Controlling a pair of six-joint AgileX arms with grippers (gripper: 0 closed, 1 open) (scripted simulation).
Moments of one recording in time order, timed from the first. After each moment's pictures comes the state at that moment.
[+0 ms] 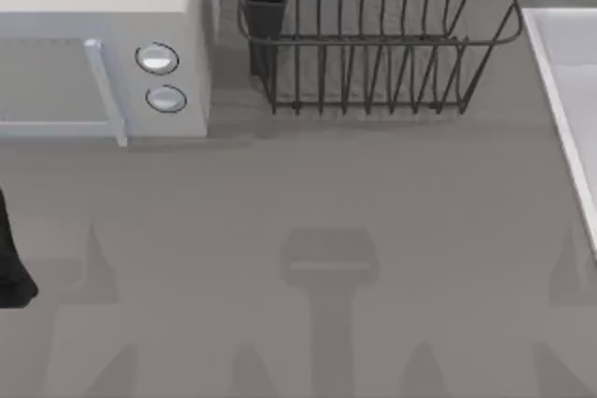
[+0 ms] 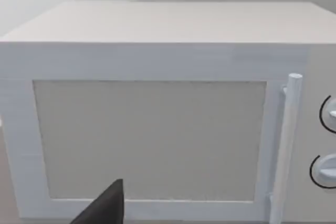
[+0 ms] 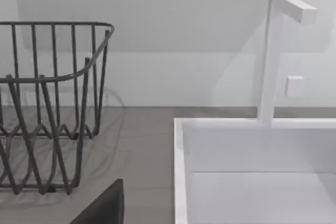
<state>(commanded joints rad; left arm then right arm) 0.00 0.00 0.00 0.00 0.00 0.00 0.00 0.00 0.00 0.00 0.00 0.00</state>
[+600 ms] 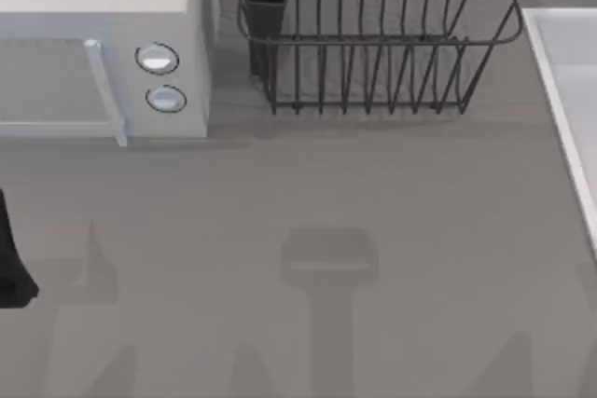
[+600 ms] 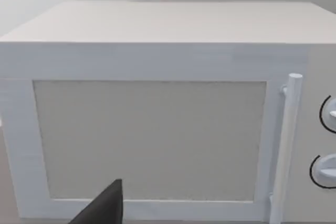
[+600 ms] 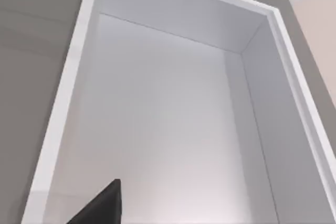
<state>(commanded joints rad) 0.00 0.00 0.00 0.00 0.00 0.00 -0.17 0.37 0.25 -0.27 0.00 -0.38</state>
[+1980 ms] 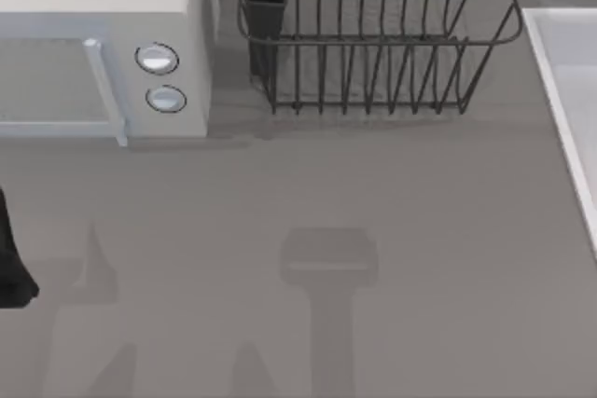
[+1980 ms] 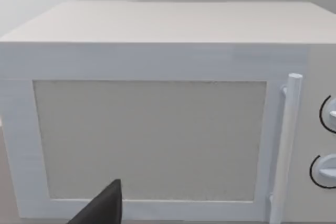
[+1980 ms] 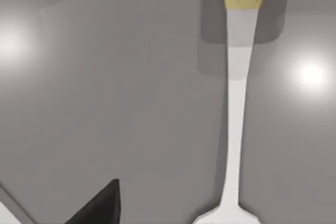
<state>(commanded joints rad) 0.00 0.00 0.00 0.00 0.00 0.00 -0.66 1.50 0.97 -1.04 -0.01 -1.68</state>
